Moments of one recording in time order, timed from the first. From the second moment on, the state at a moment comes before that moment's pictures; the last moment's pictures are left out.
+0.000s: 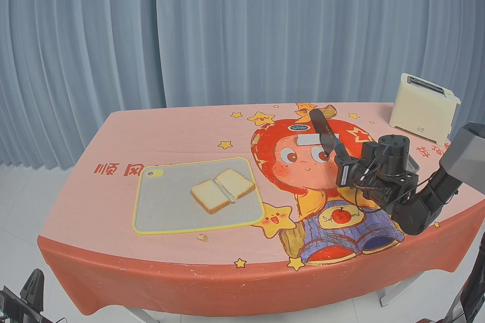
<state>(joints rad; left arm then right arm) 0.00 0.02 -0.02 0.00 -0.02 0.01 0.37 2.11 -0.72 -1.06 -0.22 0.16</state>
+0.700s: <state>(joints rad) 0.00 0.02 -0.02 0.00 -0.02 0.01 0.37 2.11 -0.73 -1.07 -0.22 0.16</state>
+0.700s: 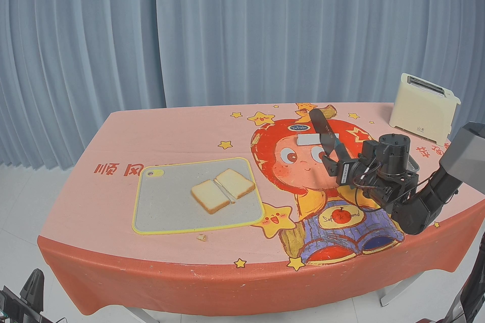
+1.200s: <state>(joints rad) 0.00 0.02 -0.02 0.00 -0.02 0.01 0.38 2.07 -0.73 -1.08 -0.23 0.15</state>
